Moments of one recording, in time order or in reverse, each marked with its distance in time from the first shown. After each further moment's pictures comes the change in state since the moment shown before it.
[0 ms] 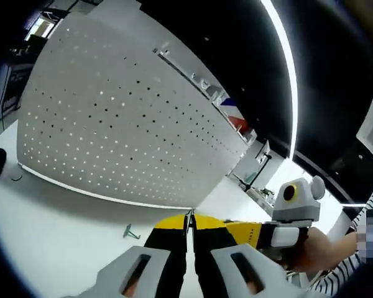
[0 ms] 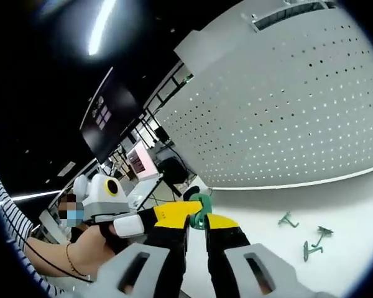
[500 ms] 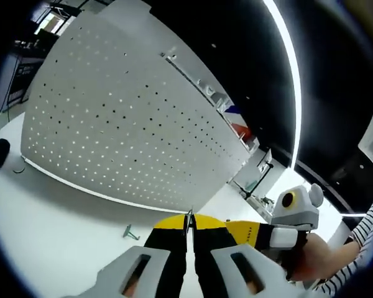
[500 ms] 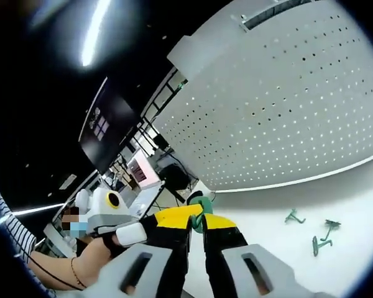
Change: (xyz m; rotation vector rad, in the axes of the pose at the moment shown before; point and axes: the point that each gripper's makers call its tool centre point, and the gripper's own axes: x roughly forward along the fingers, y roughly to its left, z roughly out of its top) left arm -0.004 0.002 0.002 -0.040 -0.039 0.015; right arm 0.003 0.003 0.001 0.075 -0.028 0.000
